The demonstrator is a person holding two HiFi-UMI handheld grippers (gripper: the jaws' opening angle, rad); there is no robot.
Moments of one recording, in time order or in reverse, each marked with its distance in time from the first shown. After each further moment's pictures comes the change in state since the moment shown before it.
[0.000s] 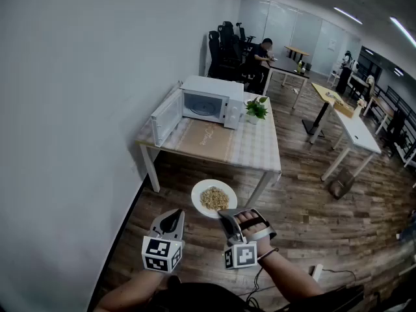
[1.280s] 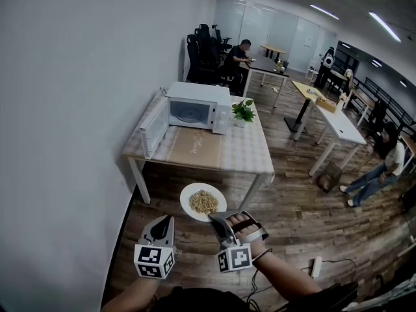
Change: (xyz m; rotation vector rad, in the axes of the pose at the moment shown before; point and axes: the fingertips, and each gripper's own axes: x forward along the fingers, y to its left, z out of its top) left arm 0.007 0.075 0.002 -0.032 -0.023 -0.039; right arm 0.049 -0.019 0.047 0.057 0.020 -0.020
